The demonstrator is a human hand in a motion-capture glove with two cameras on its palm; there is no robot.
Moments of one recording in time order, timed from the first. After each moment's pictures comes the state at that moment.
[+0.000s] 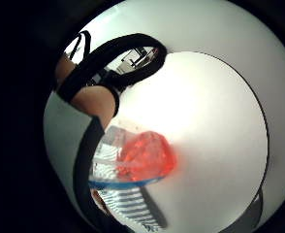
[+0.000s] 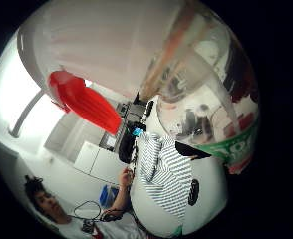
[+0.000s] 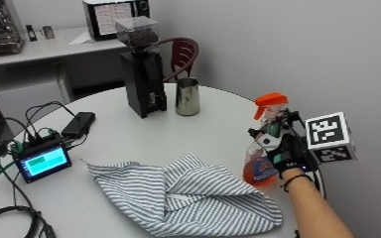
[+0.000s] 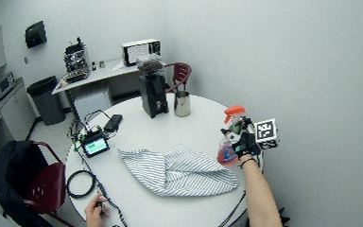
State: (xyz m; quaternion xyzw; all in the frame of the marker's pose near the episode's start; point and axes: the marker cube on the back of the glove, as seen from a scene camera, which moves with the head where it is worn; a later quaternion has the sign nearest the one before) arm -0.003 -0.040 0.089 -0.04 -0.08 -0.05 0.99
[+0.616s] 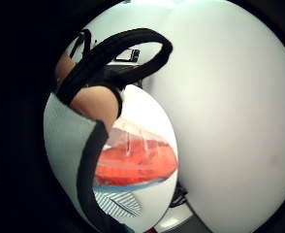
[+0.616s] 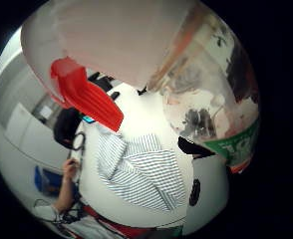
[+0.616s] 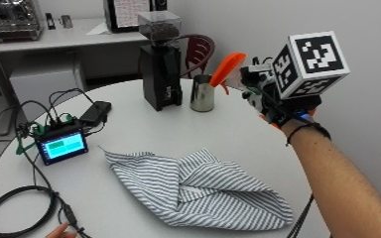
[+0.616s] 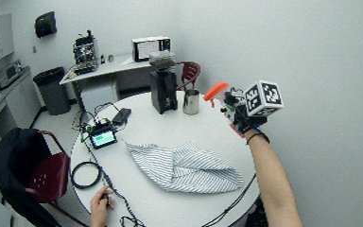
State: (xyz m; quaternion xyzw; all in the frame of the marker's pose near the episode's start) arm -0.152 -0.065 0.021 0.05 0.31 -0.26 0.91
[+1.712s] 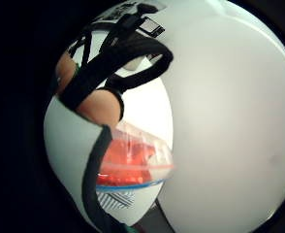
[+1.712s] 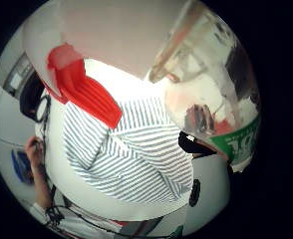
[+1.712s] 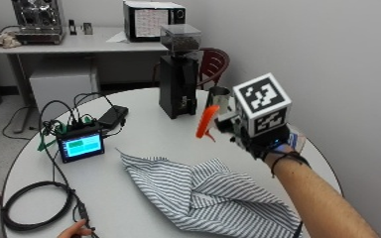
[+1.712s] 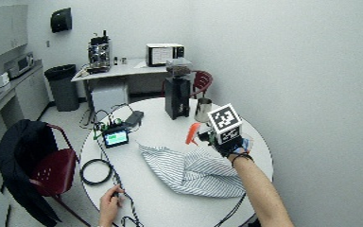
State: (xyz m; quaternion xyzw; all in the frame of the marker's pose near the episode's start) arm -0.108 -0.030 0.093 -0.06 0.47 -0.28 0.84
